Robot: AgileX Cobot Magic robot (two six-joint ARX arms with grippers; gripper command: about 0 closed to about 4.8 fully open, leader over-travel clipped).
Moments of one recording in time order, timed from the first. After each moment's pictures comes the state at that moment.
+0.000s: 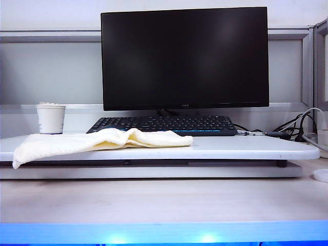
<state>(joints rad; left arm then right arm) -0.04 0.00 0.01 -0.16 0.04 0.05 0.14 0.01 0.05 -0.19 -0.11 0.11</state>
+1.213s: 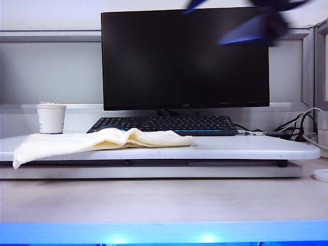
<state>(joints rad) -0.04 0.00 0.01 -0.14 0.22 0.05 0.57 1.13 0.77 0.15 -0.18 0.37</state>
